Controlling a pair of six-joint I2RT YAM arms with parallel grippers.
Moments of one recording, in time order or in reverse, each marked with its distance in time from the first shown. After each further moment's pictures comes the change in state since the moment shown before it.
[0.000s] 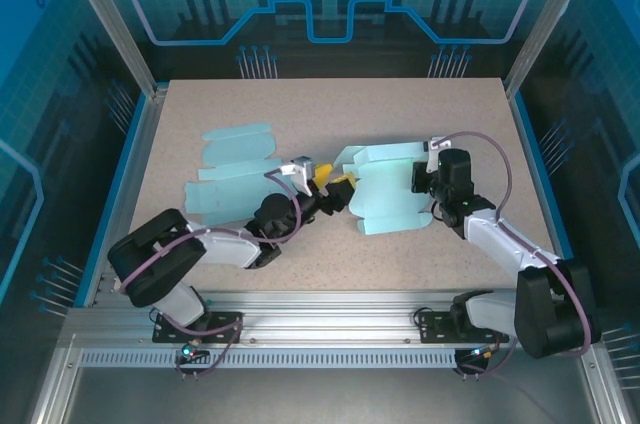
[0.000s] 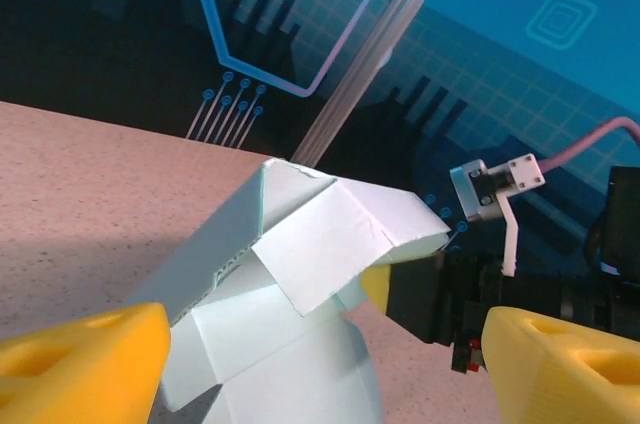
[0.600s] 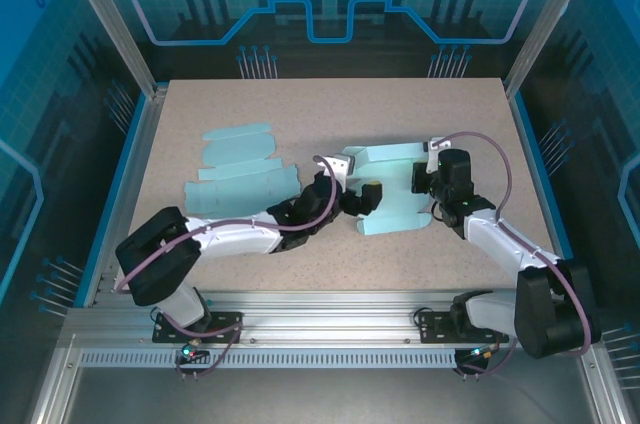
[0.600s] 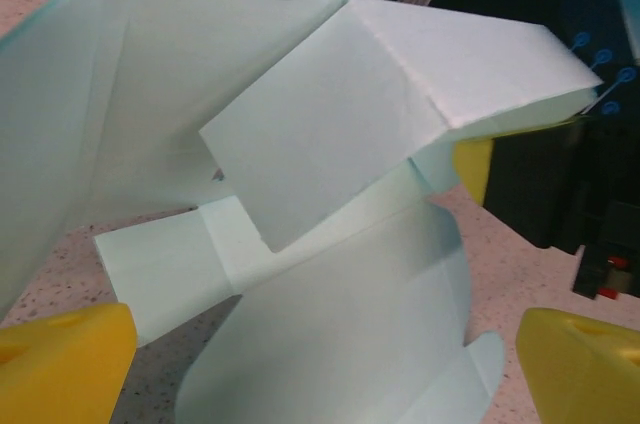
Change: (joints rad) left arm -0.103 0.057 0.356 -0.742 -0.151 0.032; right arm 0.000 0.000 0.000 -0.005 0.000 -0.003
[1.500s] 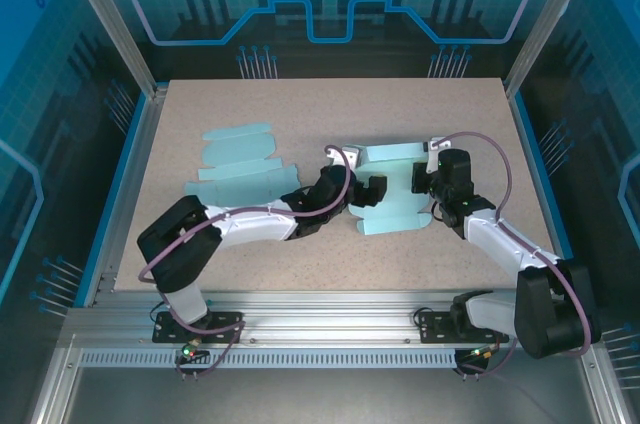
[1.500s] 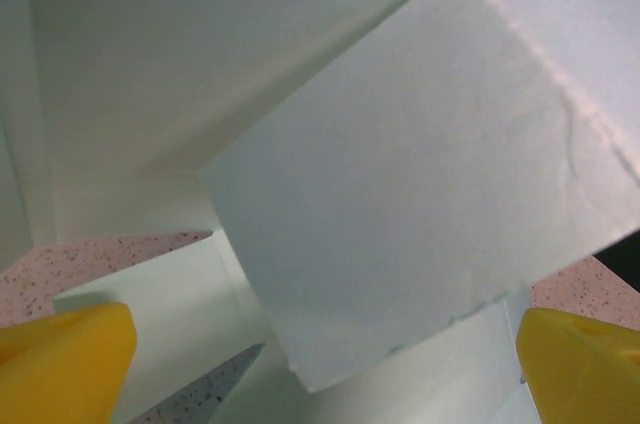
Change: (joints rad) left arm 0.031 0.115 0.139 -0.117 -0.015 -0.027; right arm 0.000 0.000 0.000 0.000 0.000 0.000
